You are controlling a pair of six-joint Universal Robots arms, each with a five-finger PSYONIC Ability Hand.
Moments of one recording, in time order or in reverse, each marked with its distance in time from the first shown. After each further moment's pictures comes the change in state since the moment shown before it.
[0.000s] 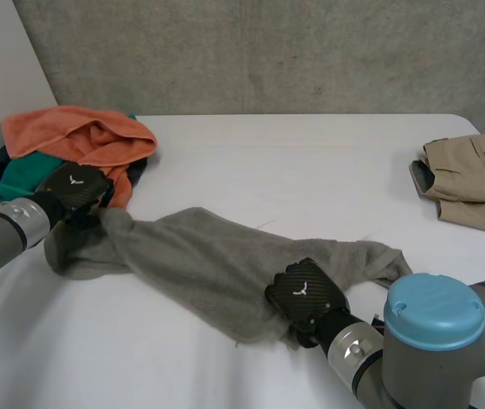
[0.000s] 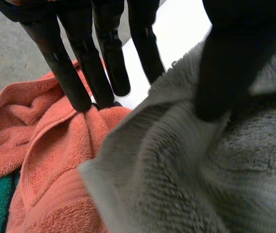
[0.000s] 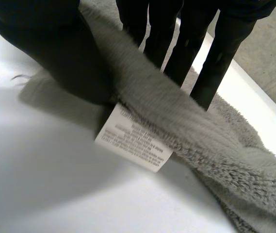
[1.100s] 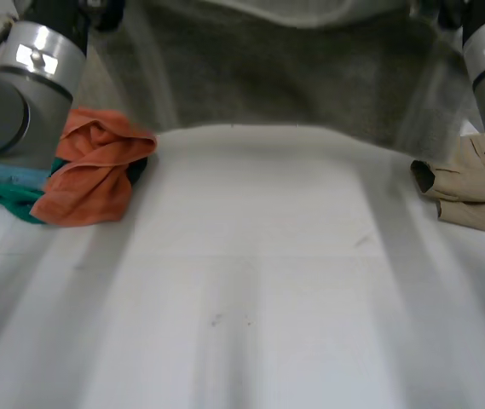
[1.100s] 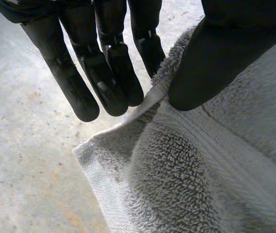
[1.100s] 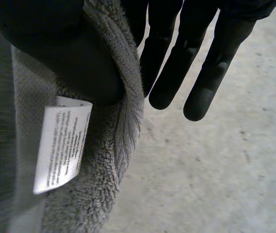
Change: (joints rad) left arm -0.363 0.217 0.270 0.509 -0.320 -0.233; right arm -0.394 0.002 -0.885 -0.023 -0.019 -0.130; left_hand 0.211 0.321 0.320 0.324 0.293; right_hand 0.054 0.025 0.052 0.054 0.050
